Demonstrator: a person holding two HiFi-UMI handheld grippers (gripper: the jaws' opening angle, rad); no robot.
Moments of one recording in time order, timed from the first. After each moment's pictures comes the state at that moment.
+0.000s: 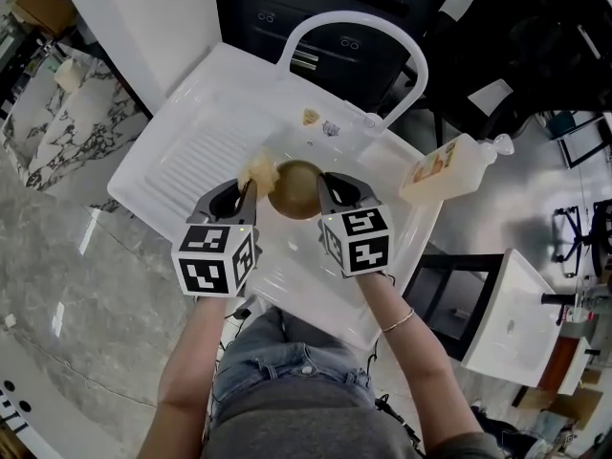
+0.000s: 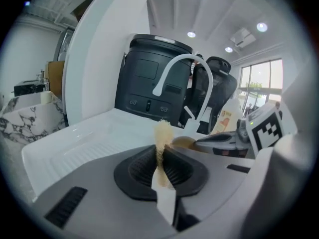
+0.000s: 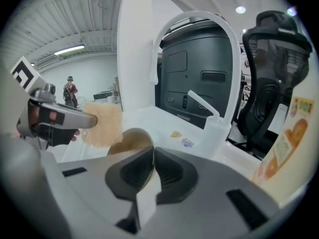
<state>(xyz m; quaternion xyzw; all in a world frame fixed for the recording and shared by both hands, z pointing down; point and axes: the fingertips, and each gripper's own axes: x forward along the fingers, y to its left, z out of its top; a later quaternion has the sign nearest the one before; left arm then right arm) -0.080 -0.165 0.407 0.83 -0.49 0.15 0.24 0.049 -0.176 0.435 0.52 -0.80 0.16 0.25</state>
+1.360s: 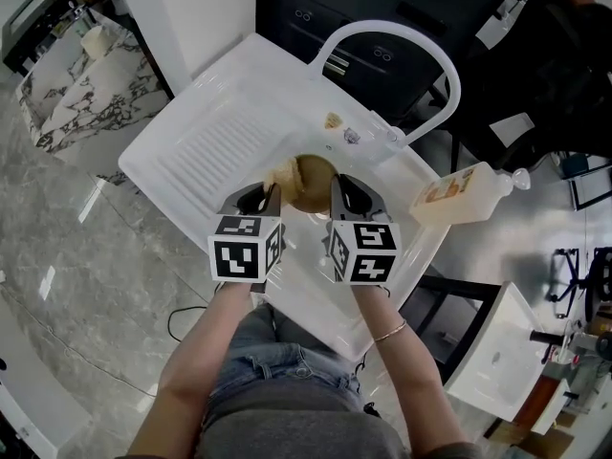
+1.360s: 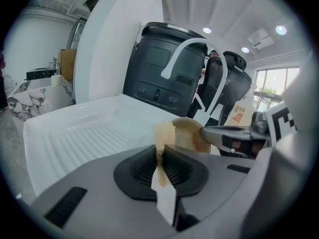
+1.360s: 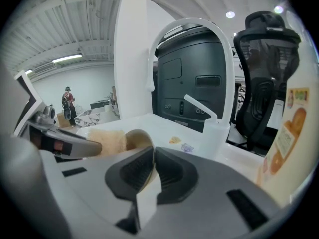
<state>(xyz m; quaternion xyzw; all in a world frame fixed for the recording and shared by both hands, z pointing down) -0.067 -0.164 0.452 0.78 -0.53 0.16 0.29 0.049 -0.185 0.431 0.54 -0.80 0.15 0.19</state>
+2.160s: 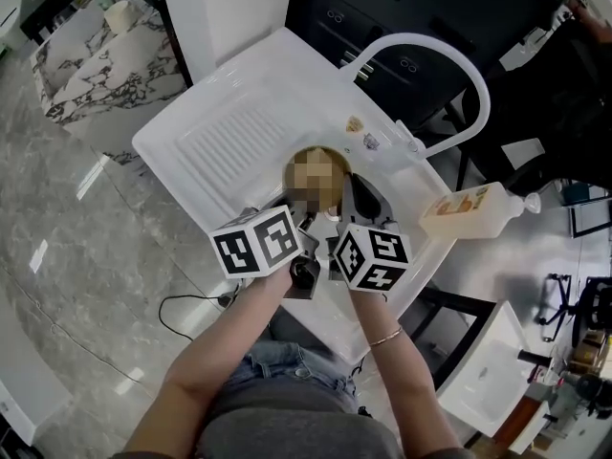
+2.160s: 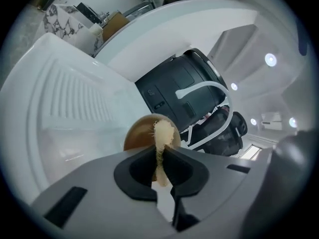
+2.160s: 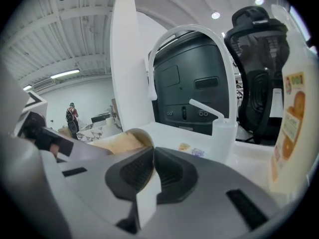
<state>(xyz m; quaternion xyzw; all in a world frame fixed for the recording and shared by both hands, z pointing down) -0.043 -0.160 0.430 0.71 -0.48 -0.10 0.50 0.027 -0.187 0.415 0.55 -0.81 0.17 0.11</state>
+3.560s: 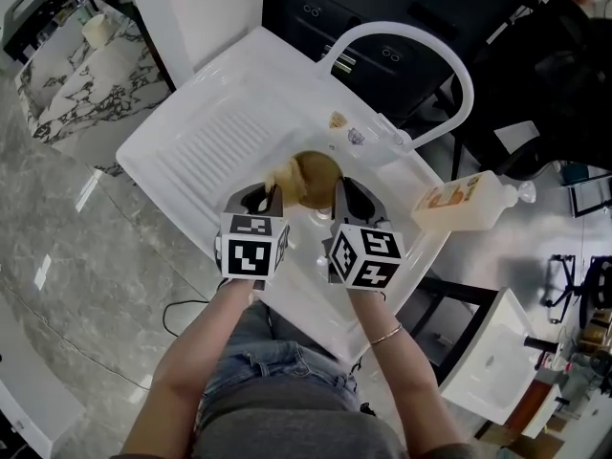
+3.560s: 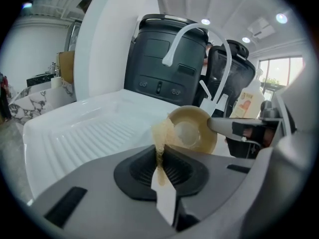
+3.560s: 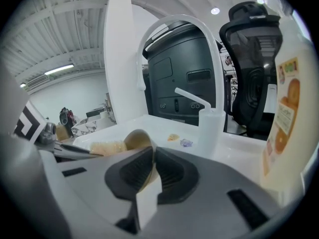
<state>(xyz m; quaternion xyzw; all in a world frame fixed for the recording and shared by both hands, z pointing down) -0.071 -0.168 0.480 0.77 -0.54 0.21 0.28 0.052 -0.187 0.441 0.56 -0.79 0.19 0.15</state>
